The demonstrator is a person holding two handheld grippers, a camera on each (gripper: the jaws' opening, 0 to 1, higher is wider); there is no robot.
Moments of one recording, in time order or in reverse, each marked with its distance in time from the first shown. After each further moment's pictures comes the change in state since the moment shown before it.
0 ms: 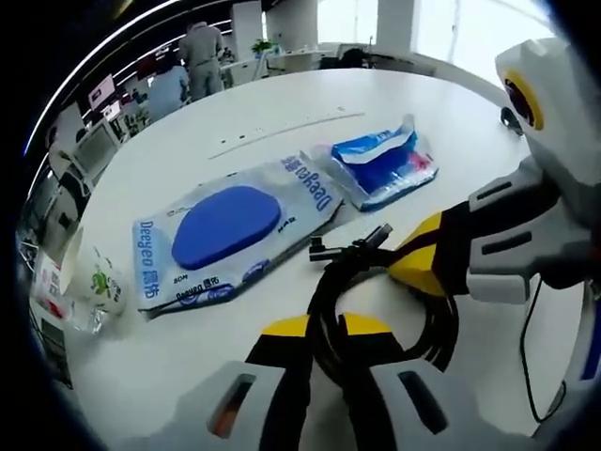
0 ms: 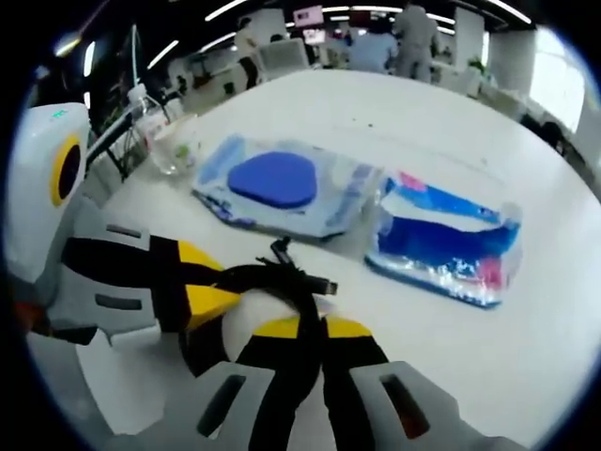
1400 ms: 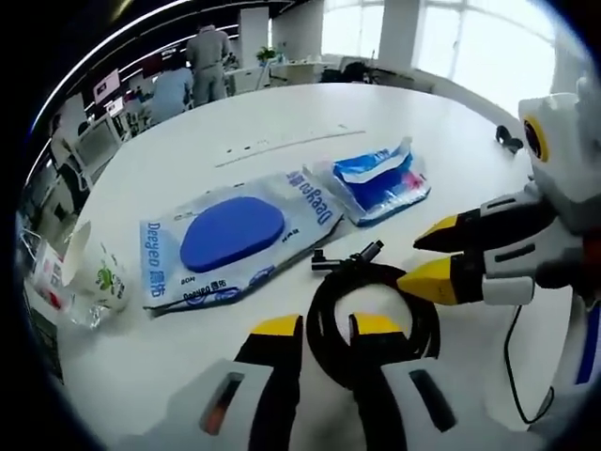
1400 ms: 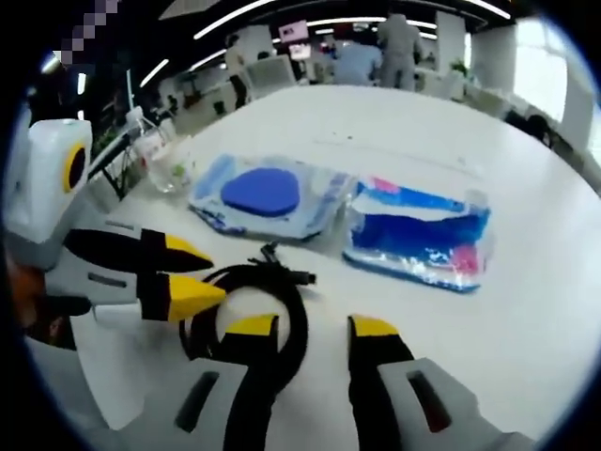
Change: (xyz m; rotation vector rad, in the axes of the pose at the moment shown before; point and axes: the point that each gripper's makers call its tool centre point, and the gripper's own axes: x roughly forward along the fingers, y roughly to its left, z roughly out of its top) left arm -0.018 0.001 0.006 -0.055 -0.068 -0.041; right arm -0.022 -0.011 -0.003 0.062 -0.075 -0.028
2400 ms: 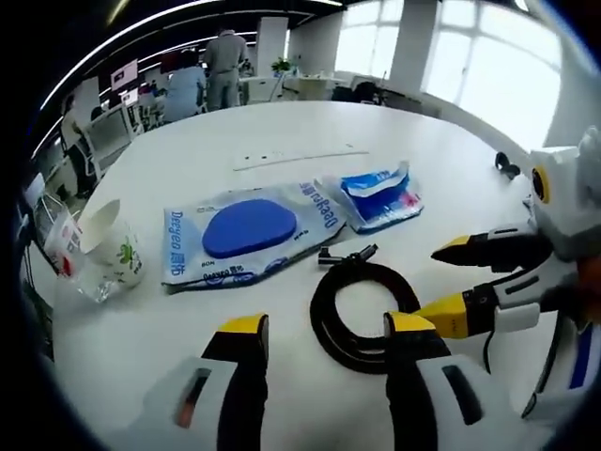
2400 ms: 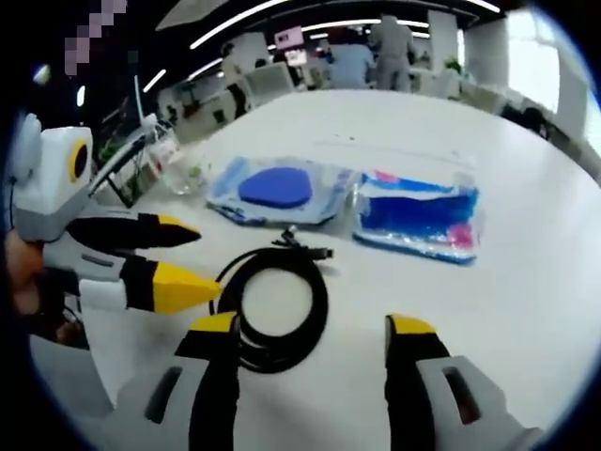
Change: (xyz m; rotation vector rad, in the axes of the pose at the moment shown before) left arm -0.033 0.004 -0.003 -0.086 -0.063 -0.017; right arm -0.026 0.017 -0.014 0.035 -0.028 0.025
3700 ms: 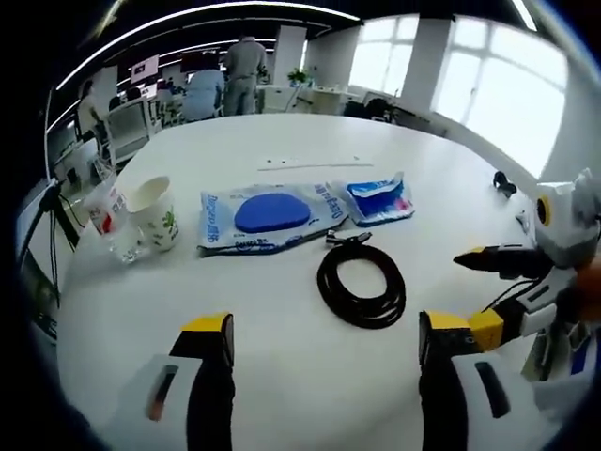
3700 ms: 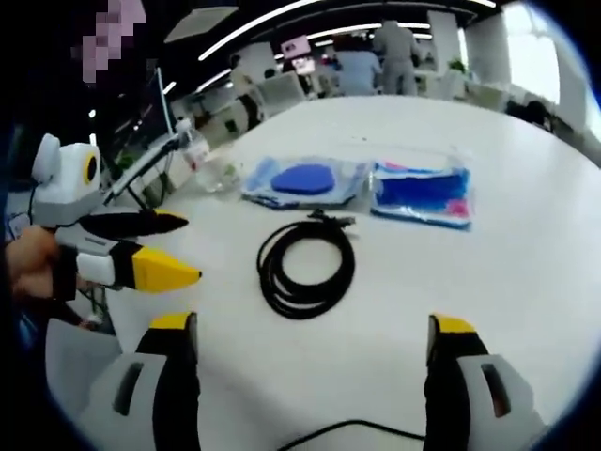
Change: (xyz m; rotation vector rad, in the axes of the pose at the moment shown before) left arm -0.063 0.004 -0.027 -0.073 -0.069 0.025; right arm -0.049 0.027 -0.038 0.031 -0.032 0.067
